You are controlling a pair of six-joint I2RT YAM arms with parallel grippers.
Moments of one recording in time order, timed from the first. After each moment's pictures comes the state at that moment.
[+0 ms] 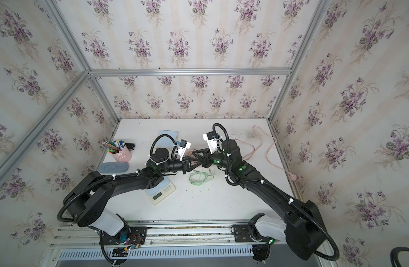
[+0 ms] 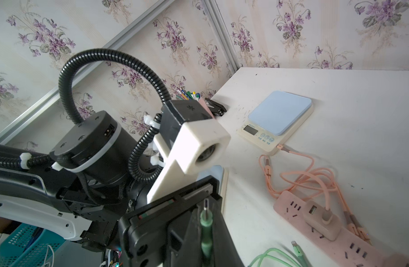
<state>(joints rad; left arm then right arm) -0.66 1.59 0.73 0.78 0.68 -0.66 0.60 1.20 0.80 0.13 -0.52 0.42</state>
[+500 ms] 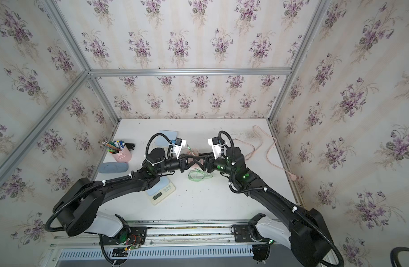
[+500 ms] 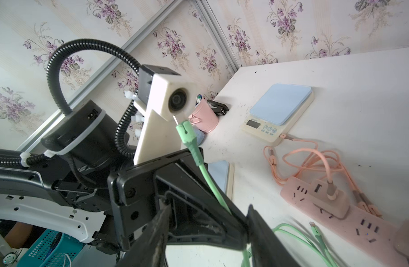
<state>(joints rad) -0.66 1.49 0.72 0.66 0.57 -0.64 0.59 1.11 0.67 0.22 -0.51 0.52</state>
